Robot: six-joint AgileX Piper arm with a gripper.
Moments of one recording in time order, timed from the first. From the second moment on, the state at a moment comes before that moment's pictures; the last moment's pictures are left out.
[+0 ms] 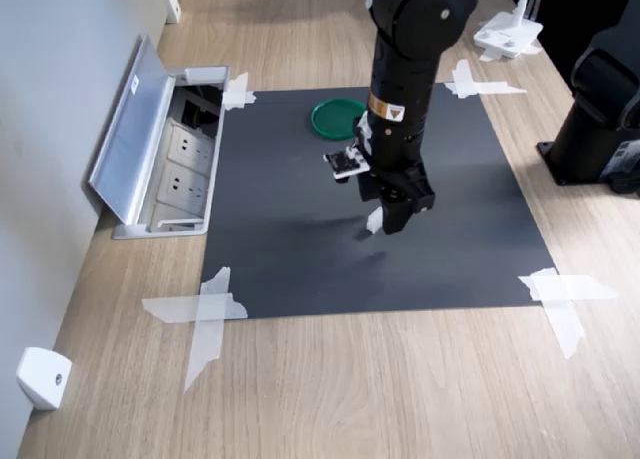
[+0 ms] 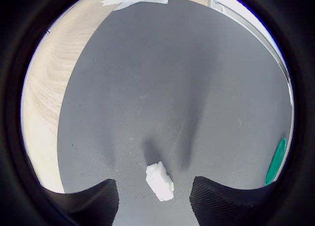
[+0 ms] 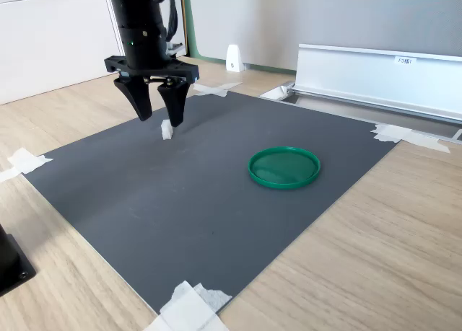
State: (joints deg) arm 17.0 94.6 -54.8 2.5 42.5 -2.1
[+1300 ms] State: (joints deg) arm 6.4 94.0 -55.4 4.1 44.9 -10.3
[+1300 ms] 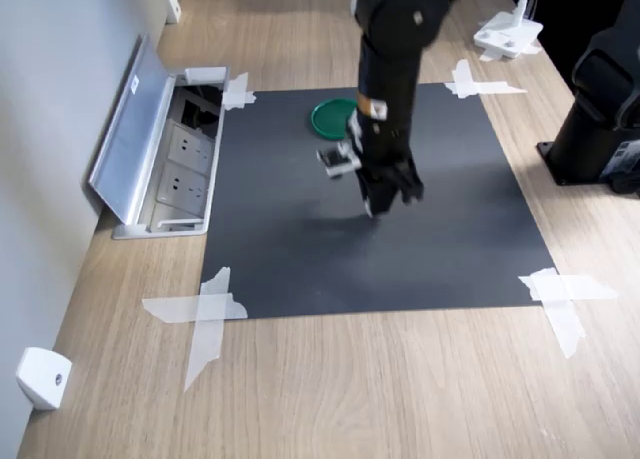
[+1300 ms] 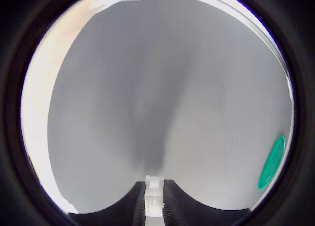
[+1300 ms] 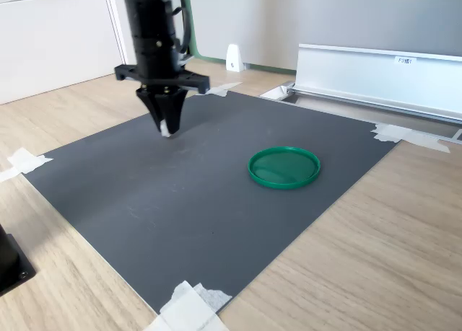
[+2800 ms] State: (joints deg) arm -21.0 102.3 -63.9 0.7 44.7 -31.5
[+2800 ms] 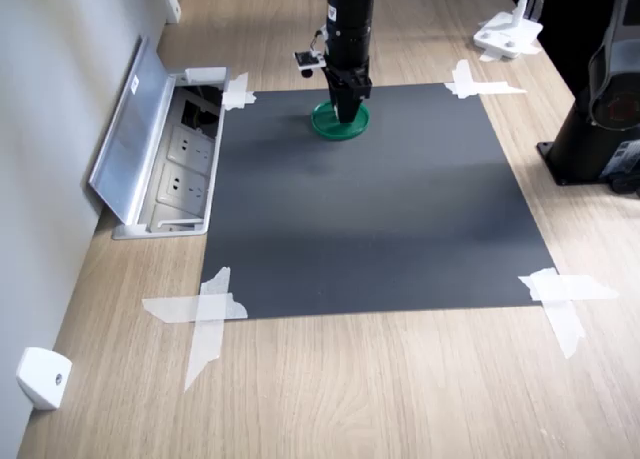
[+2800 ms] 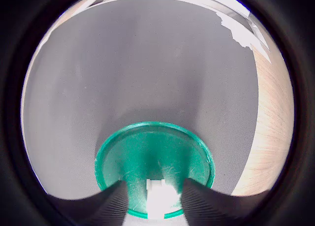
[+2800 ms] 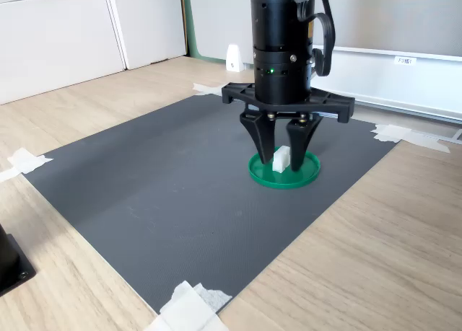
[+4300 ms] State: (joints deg) arm 1.0 39.1 -8.9 -4.3 -1.3 6.8
